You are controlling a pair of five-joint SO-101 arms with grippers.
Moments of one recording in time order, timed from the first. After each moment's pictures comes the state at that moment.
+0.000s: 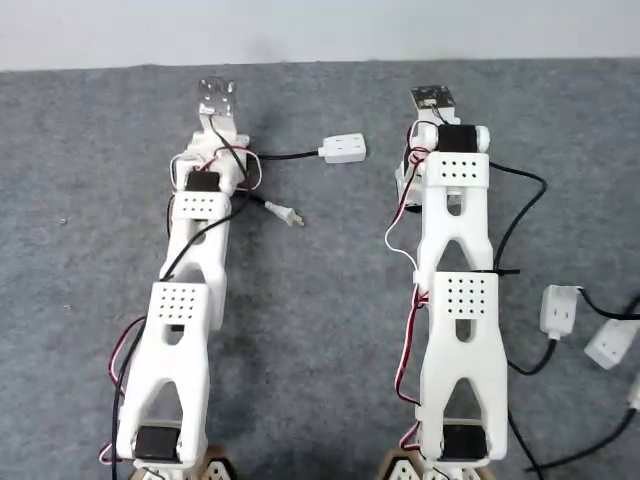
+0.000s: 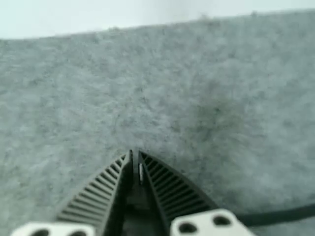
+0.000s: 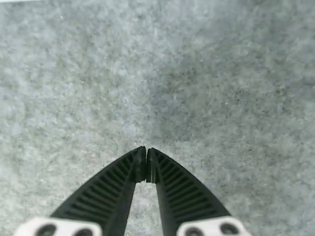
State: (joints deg) left arm -1.7 92.2 -82.8 40.9 0.7; right arm -1.3 73.8 -86.3 100.6 5.4
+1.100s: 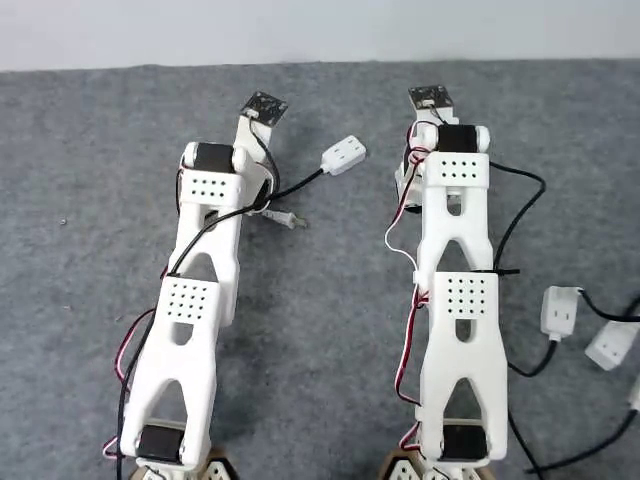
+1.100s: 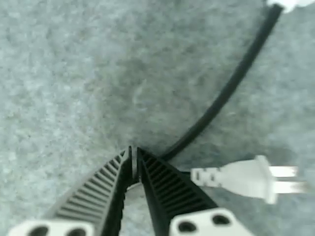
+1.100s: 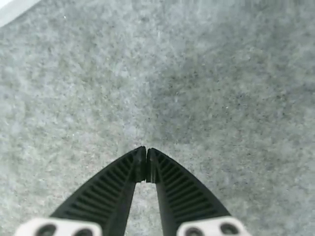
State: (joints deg) left arm 3.5 83.4 -95.0 98.3 -13.8; right arm -1.3 73.8 -86.3 100.7 6.9
